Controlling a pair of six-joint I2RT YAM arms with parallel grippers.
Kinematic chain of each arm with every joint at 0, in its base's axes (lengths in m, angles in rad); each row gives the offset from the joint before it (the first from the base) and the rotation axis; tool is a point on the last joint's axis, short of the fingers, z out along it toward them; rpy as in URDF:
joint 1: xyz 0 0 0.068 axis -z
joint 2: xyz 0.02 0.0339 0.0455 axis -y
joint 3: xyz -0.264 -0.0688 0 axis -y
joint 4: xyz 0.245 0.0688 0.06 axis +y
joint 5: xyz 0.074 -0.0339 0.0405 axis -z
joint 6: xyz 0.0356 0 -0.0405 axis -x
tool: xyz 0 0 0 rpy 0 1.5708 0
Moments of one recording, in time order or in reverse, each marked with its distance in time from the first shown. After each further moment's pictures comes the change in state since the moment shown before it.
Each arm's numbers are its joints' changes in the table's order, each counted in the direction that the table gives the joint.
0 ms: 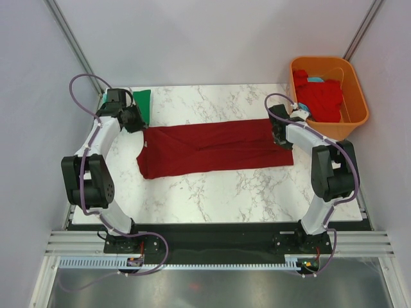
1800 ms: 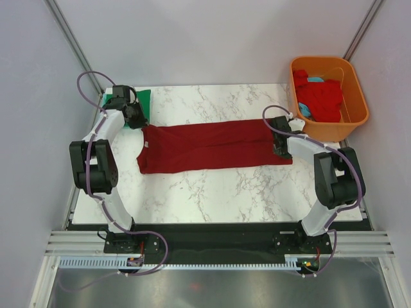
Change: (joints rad) left arm 0.000 -0.181 0.121 -0.032 -0.034 -0.012; right arm -0.010 0.086 -0.203 -0.190 -0.096 0.122
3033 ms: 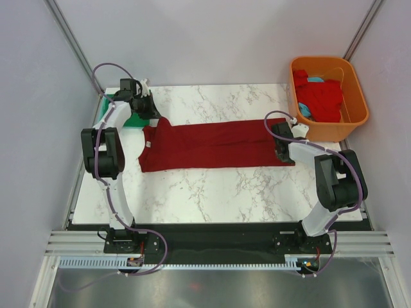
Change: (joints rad) left arm 0.021 -0.233 0.230 -0.025 0.262 -0.156; right arm 0.014 0.027 -0.114 -0.081 0.071 -0.018
